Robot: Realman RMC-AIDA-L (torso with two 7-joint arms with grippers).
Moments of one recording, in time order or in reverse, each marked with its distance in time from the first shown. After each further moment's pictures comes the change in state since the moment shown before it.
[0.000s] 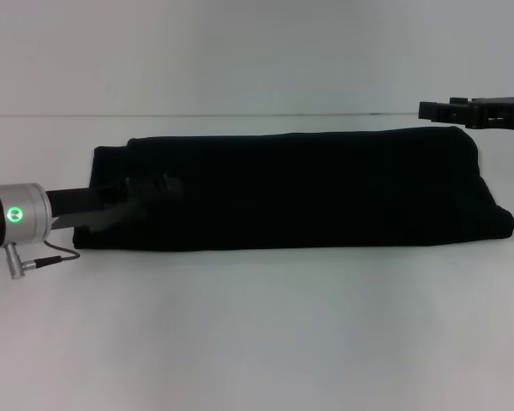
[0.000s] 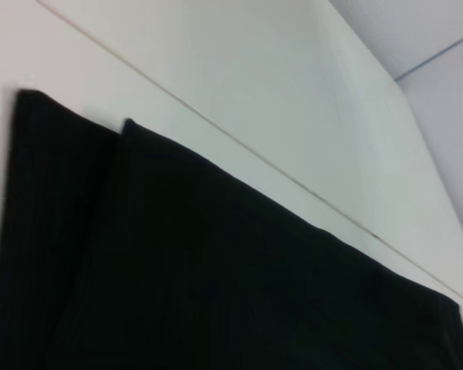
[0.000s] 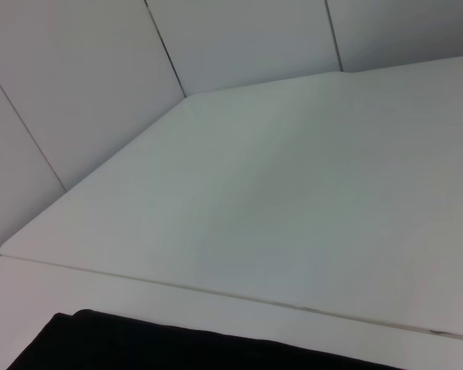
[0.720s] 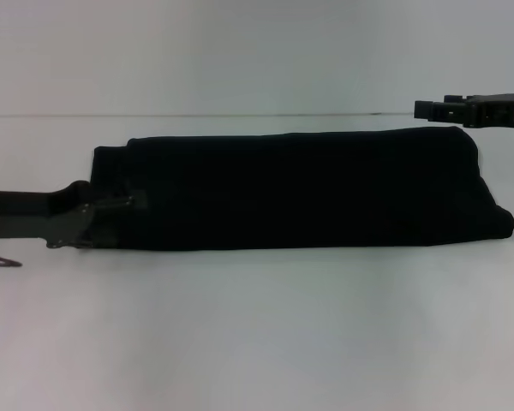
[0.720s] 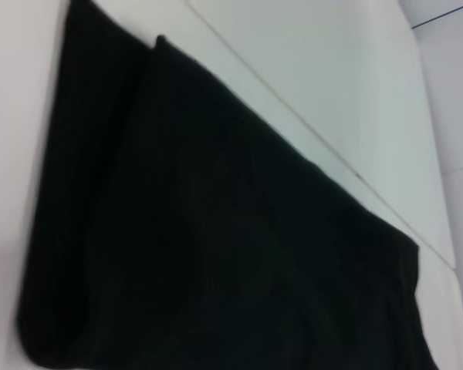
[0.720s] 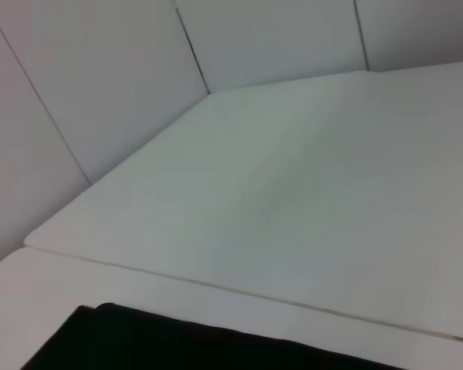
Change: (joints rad) left arm 0.048 0.071 -0.007 0.158 0.088 0.326 -0.256; right arm 0.006 -0.006 0.000 -0.011 -0.004 -0.047 -0.007
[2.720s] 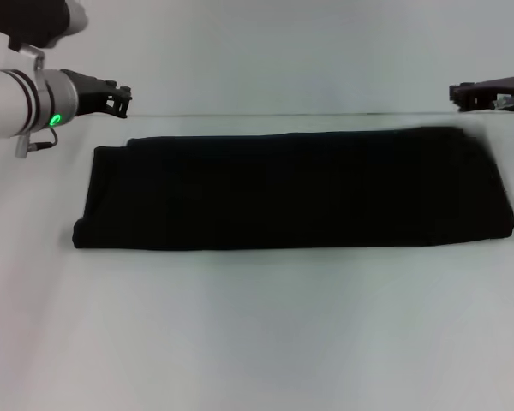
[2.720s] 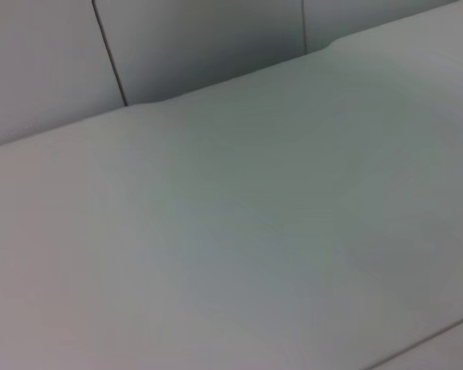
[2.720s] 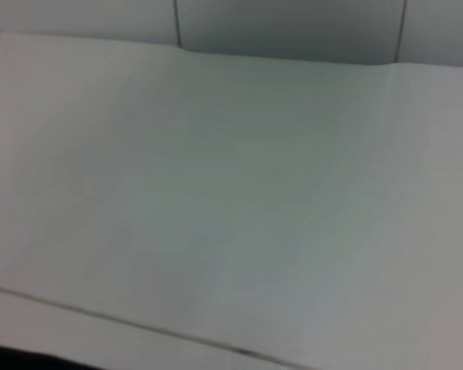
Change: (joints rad) left arm -0.252 -0.085 0.325 -0.137 0.099 -1.008 0.621; right arm 0.178 0.010 0.043 0.249 -0.206 0.614 -0.049
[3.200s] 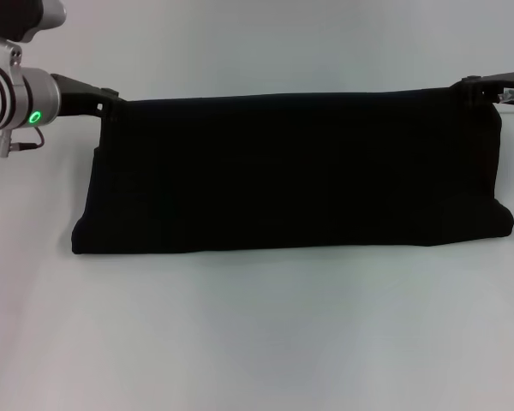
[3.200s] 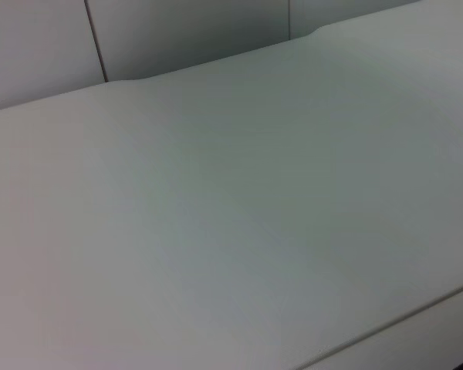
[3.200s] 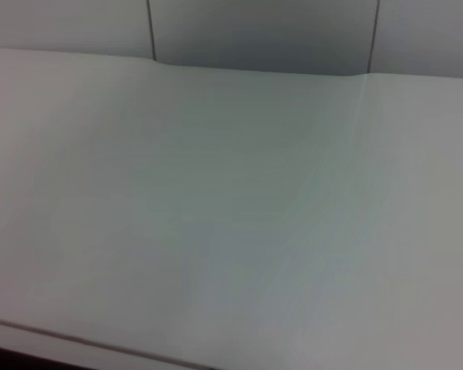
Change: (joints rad) left arm 0.003 0.050 -0.051 0.000 -0.001 0.142 -0.004; right arm 0.005 -0.001 0.022 0.006 0.006 0.041 -0.005
